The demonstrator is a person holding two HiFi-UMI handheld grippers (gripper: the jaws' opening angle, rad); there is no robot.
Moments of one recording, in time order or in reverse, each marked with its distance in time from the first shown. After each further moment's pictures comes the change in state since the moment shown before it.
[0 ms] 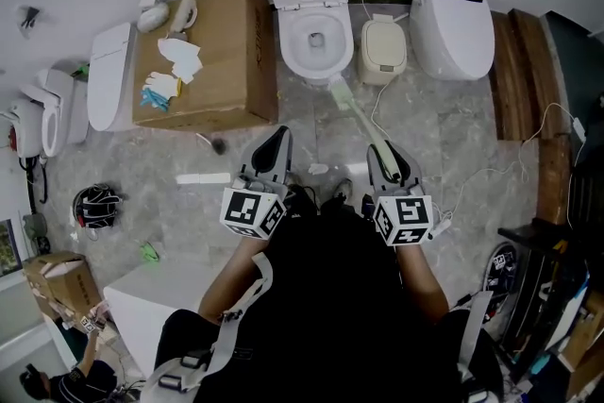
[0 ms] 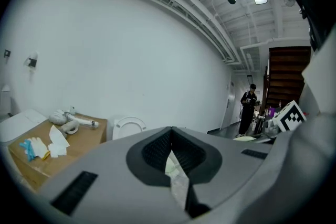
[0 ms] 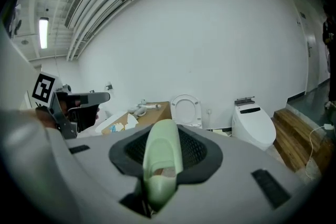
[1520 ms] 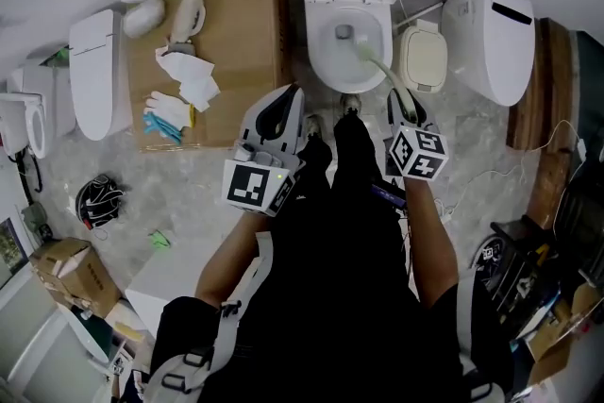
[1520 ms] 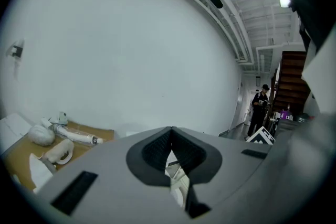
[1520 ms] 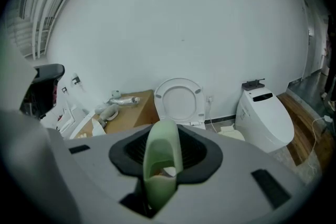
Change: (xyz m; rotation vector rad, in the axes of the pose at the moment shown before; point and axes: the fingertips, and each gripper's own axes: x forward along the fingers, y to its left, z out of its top) left arm 0.228 0.293 0.065 -0.043 0.047 0.019; right arm 0.407 -0.057 0.052 0.127 0.232 -0.141
